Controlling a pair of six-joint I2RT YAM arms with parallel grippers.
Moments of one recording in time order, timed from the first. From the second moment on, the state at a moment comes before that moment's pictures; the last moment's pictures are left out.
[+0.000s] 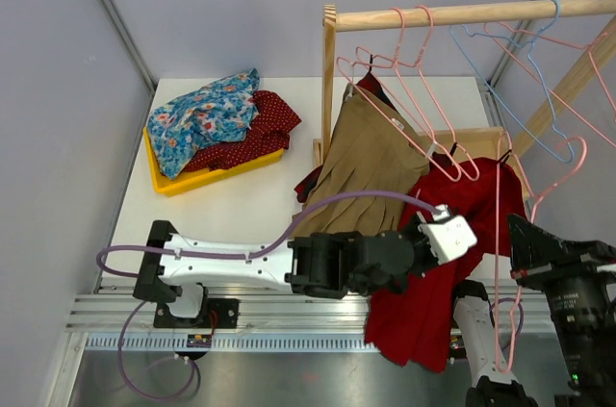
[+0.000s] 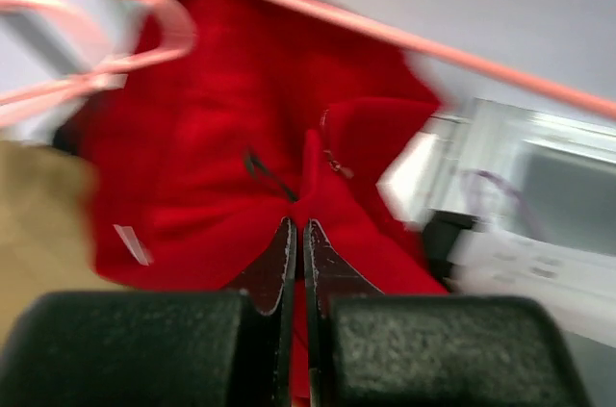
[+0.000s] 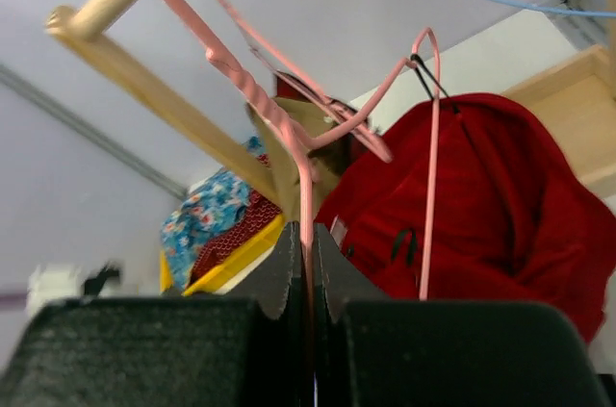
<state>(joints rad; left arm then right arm) -1.63 1.67 1.67 -0.16 -0.50 0.06 -0.15 0.60 1.97 -1.37 -0.12 0.59</state>
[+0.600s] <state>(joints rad) -1.55 1.01 1.41 -0.35 -0.99 0.17 -0.17 0.57 2.09 -1.39 -0.97 0.76</state>
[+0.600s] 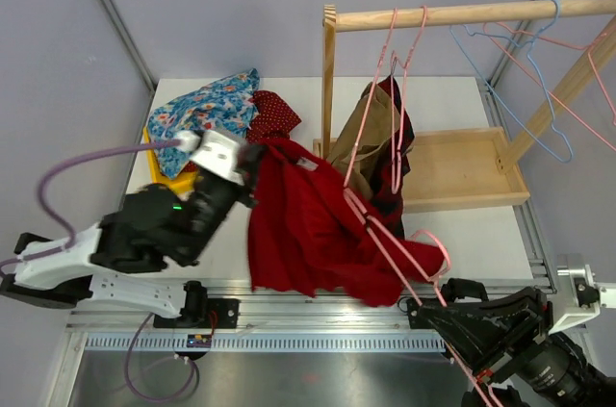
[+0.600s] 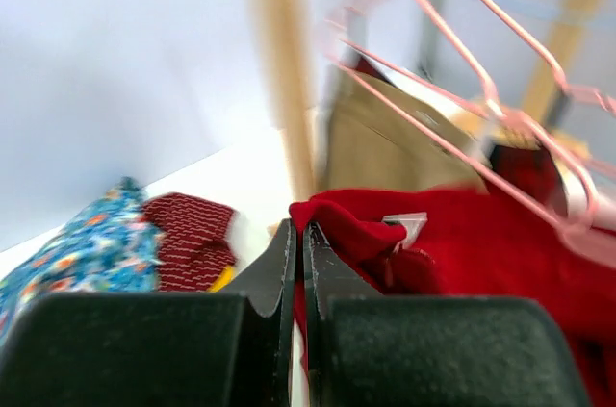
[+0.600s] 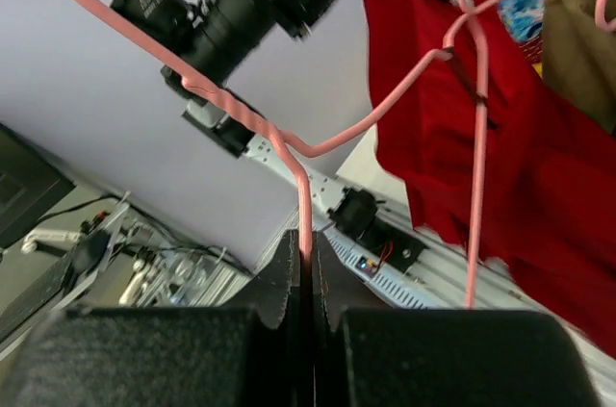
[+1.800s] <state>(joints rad) -0.19 1.68 2.33 -0.59 -0.56 0.16 -0.04 0.59 1.92 -1.38 -0.10 0.56</state>
